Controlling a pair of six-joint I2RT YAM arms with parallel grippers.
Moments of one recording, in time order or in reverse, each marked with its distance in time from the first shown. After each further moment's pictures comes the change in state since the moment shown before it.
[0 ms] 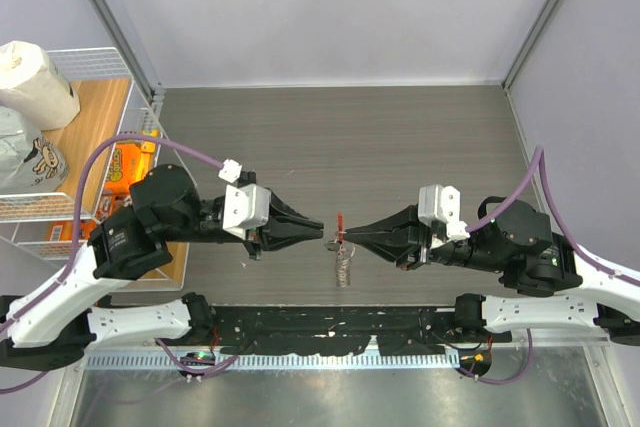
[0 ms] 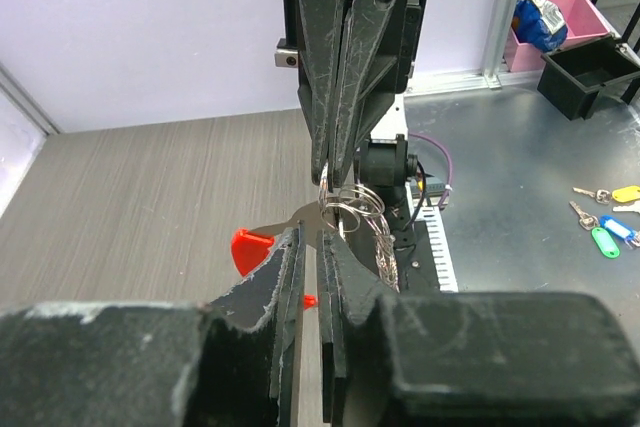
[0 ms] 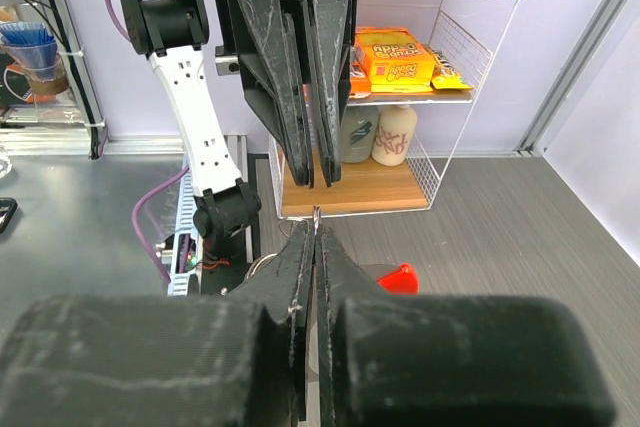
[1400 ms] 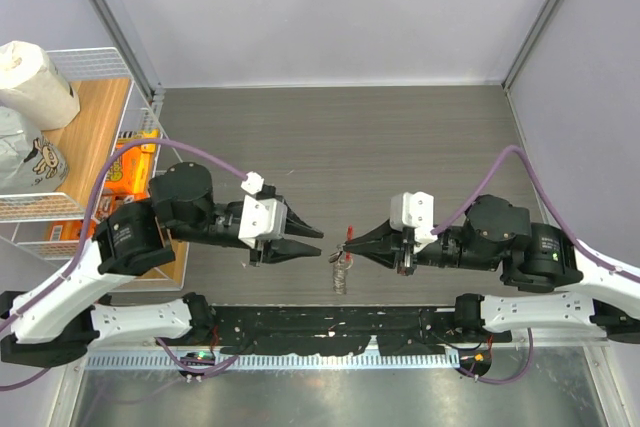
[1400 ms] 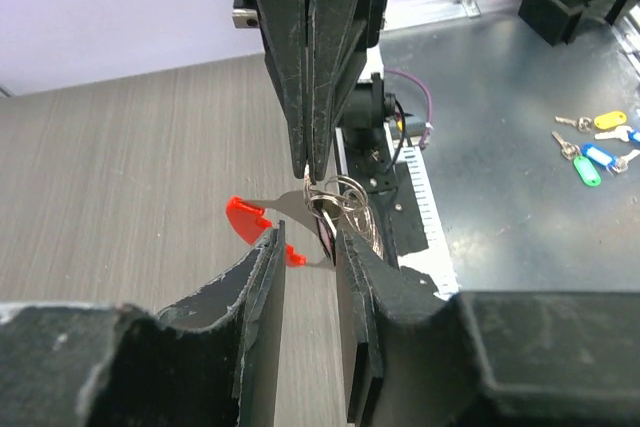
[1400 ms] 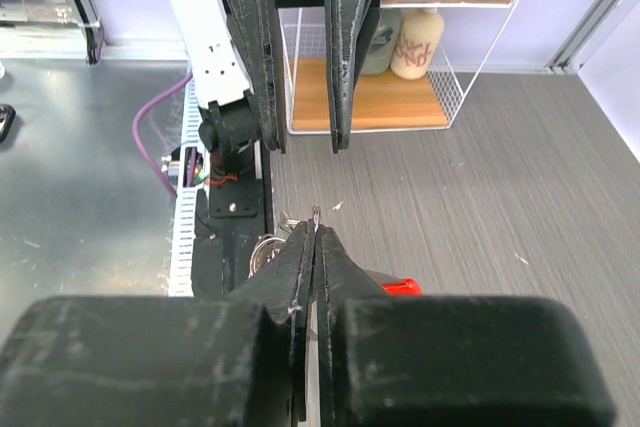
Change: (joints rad) left arm 0.000 0.049 0.056 -0.199 0.060 0.105; right arm -0.001 0.066 0.093 -0.271 -0.014 -0.010
